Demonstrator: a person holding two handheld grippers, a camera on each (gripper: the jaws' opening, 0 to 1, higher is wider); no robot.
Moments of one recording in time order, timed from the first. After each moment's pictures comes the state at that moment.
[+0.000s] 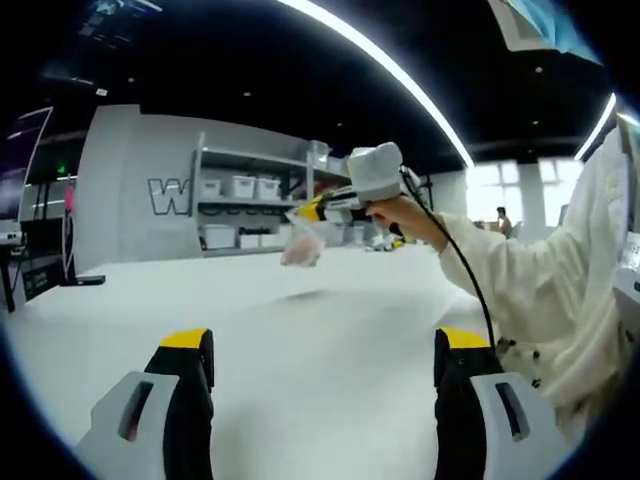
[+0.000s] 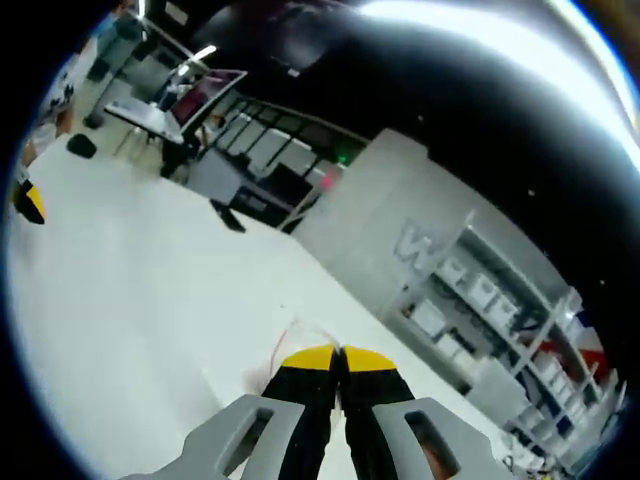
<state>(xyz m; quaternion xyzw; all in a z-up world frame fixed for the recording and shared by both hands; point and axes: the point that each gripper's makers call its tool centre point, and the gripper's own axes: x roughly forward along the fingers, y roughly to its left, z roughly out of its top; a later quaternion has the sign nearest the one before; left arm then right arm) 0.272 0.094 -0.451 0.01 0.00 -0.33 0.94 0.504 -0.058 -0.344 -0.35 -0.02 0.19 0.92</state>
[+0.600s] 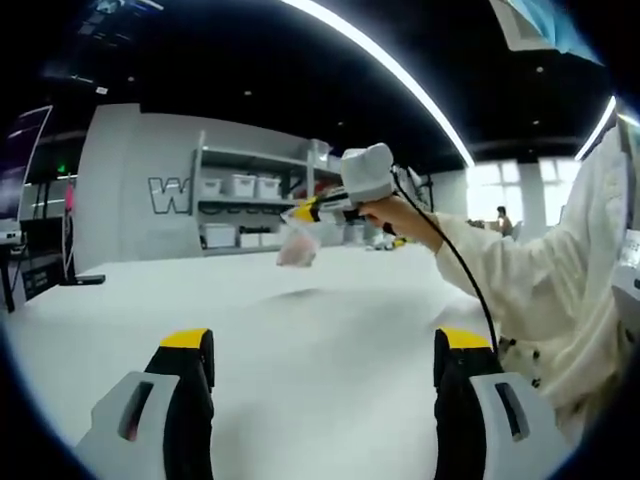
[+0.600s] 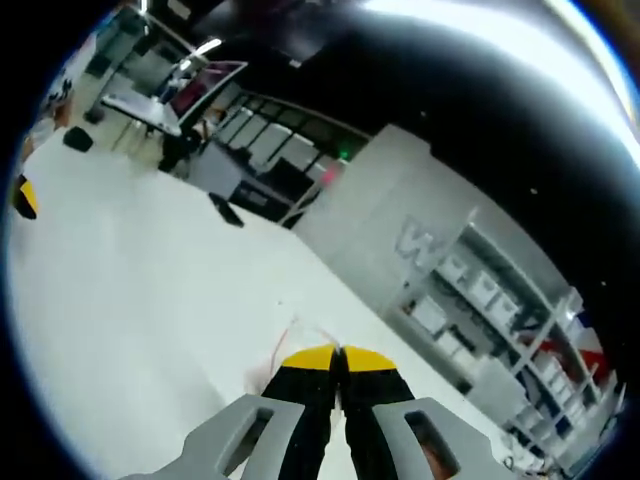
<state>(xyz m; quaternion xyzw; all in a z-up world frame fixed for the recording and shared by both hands) 0.278 0.099 -0.450 0.01 0.01 -0.33 0.94 0.522 -0.052 -0.350 -0.35 -0.01 0.19 0.92</state>
